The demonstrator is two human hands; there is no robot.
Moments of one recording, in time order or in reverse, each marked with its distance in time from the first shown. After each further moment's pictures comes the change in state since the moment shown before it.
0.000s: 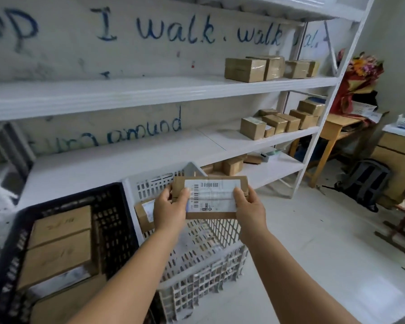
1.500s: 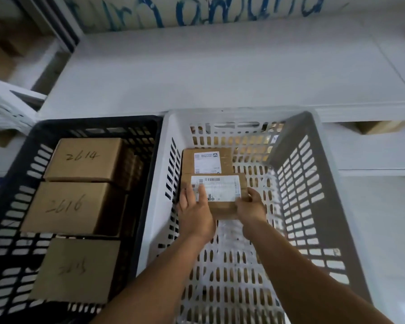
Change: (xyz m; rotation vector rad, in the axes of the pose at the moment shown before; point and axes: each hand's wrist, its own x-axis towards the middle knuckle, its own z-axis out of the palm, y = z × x) left_hand 0.222 -0.237 0.033 1.065 -0.095 -0.481; right_hand 0.271 0.235 0.183 -0.773 -0.372 0.476
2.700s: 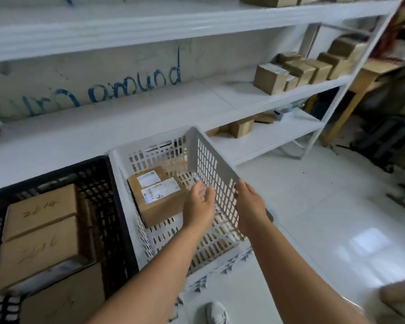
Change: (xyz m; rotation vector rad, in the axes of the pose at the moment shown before) left_hand -0.215 0.047 -0.061 -0.777 -0.116 0.501; right_hand -0.265 0.055 -0.111 0.578 0.346 -0.144
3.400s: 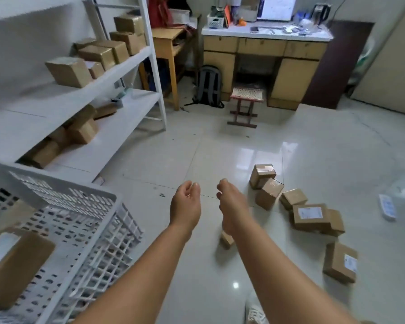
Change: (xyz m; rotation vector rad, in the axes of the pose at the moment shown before) left_hand -0.189 0.026 0.212 0.107 -0.654 0.118; right_hand -0.109 0.103 -0.266 0.433 0.567 0.108
